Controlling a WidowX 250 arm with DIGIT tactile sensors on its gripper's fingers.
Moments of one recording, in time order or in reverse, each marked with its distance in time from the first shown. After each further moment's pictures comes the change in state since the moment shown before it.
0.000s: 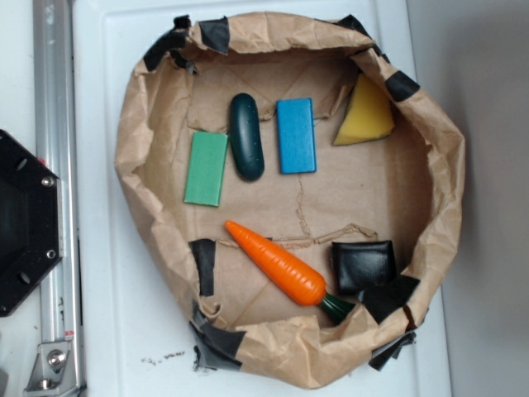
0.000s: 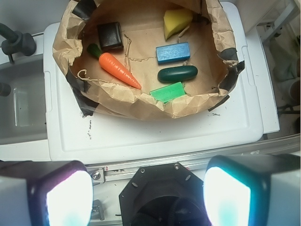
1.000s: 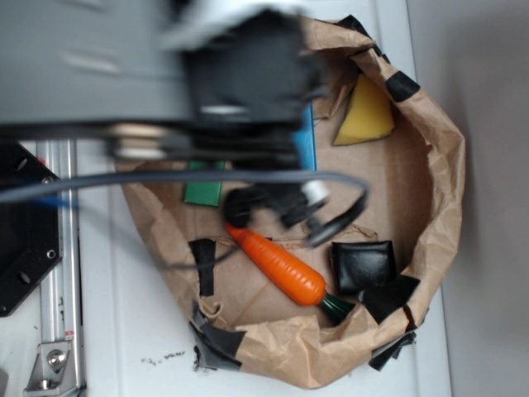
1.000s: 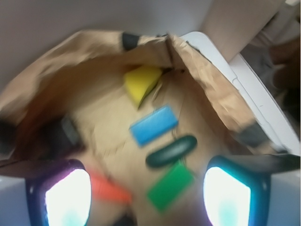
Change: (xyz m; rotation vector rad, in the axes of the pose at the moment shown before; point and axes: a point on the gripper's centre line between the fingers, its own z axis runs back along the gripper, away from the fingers) arm 0.129 0.024 -0.105 0.131 -0.130 0.445
